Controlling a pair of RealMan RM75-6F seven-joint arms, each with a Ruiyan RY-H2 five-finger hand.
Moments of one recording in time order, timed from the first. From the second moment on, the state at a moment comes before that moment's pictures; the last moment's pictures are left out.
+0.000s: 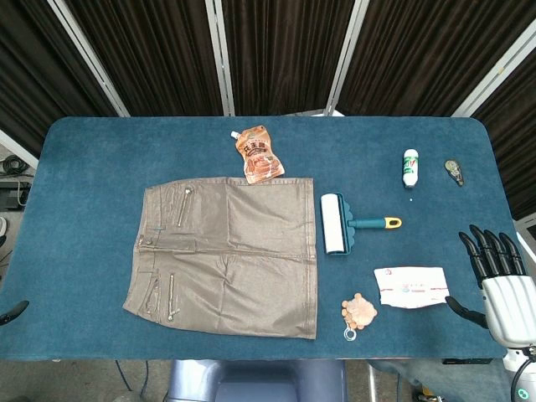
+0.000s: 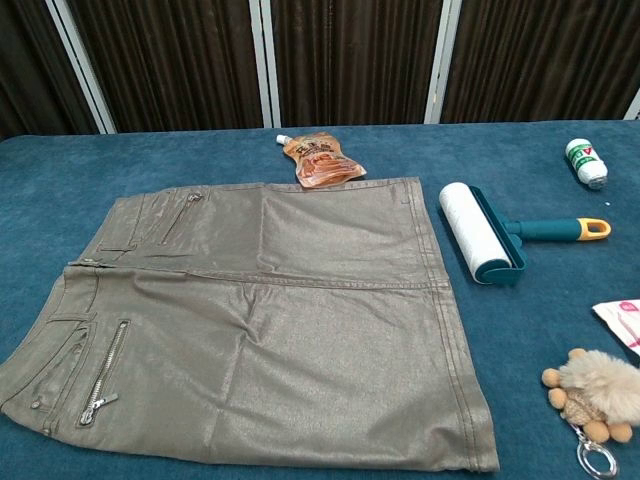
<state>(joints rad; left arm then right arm) 0.01 -0.92 -0.01 -1.72 1.62 1.64 -0.01 0.05 -0.98 0.08 -1.84 -1.64 1.59 -0.16</state>
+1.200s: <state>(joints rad) -0.07 -1.02 -0.06 -1.67 1.47 1.49 0.11 0.60 -1.34 0.17 -1.25 -1.43 0.83 -0.01</state>
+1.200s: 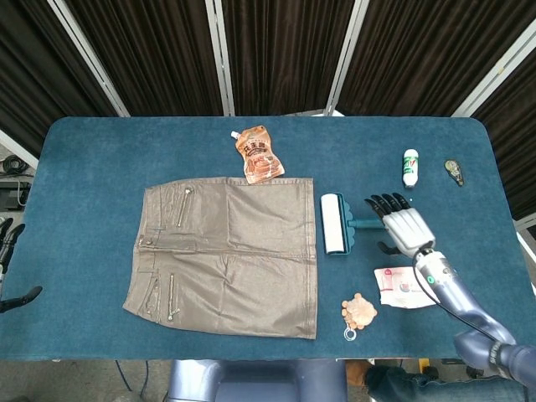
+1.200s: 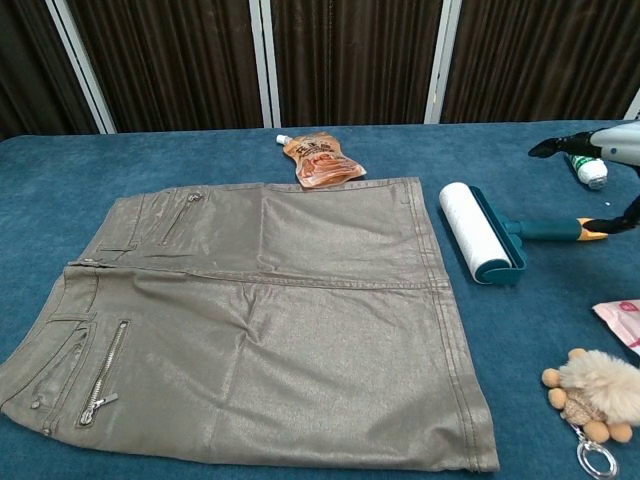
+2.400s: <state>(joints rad) -0.08 -1.03 -0.08 -1.66 1.41 1.48 0.13 0.71 -1.67 0.06 -0.69 -1.49 0.80 -0.04</state>
